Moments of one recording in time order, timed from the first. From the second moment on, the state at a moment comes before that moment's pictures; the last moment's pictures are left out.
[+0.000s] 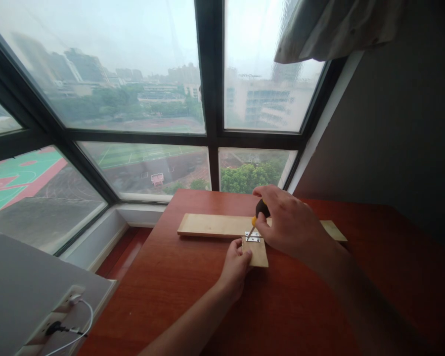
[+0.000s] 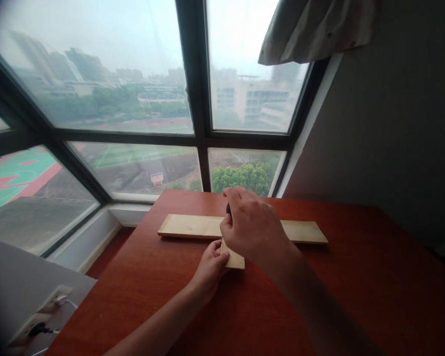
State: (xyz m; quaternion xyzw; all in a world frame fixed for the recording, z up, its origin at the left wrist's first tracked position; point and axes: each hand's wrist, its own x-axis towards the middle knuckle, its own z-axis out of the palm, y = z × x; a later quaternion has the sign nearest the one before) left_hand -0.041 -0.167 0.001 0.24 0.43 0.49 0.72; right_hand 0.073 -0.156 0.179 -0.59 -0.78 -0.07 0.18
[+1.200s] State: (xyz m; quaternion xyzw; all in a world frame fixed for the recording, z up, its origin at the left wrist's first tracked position) left_hand -0.041 -0.166 -0.003 0.25 0.43 0.48 0.72; right_hand 0.076 -0.150 0.174 -0.62 -0.76 -0.06 0.19
